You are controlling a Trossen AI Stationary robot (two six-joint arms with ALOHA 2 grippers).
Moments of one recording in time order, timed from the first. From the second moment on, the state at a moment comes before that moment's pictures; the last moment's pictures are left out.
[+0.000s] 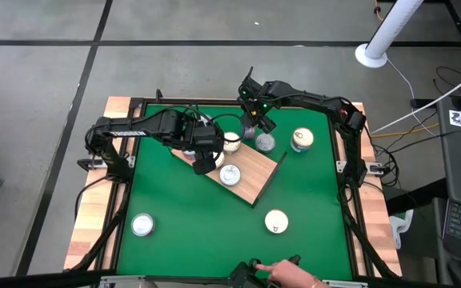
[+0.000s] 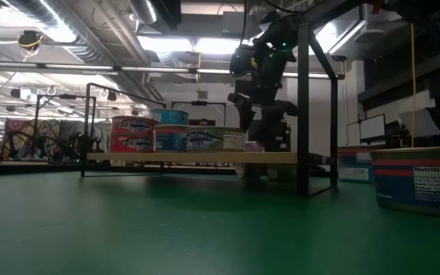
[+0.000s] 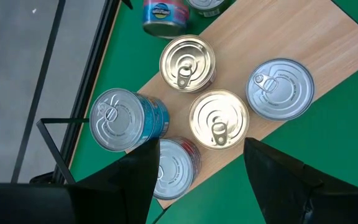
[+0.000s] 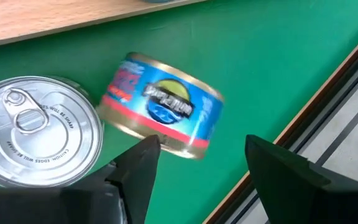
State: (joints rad) left arm -0.05 1.75 2.00 -1.52 -0.41 -0.31; right arm -0.53 2.01 1.71 -0.90 -0.09 -1.31
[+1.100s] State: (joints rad) left arm -0.05 1.75 2.00 -1.52 -0.41 -0.32; right arm -0.51 2.01 1.73 -0.93 -0.11 -0.20
